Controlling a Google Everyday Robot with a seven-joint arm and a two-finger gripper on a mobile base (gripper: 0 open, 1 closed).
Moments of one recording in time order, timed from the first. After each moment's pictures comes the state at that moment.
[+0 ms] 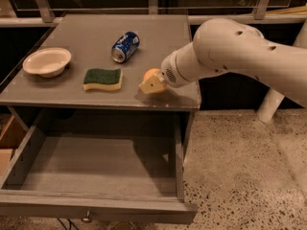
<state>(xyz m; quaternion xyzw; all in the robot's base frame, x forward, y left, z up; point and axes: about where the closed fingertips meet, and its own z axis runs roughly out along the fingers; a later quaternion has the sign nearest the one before) 0.610 -0.027 0.857 -0.35 0.85 0.13 0.37</state>
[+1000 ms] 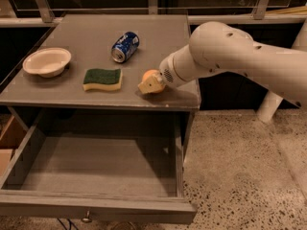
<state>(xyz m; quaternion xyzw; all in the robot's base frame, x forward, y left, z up) 0.630 -0.021 0.832 -0.35 0.85 0.14 0.36</state>
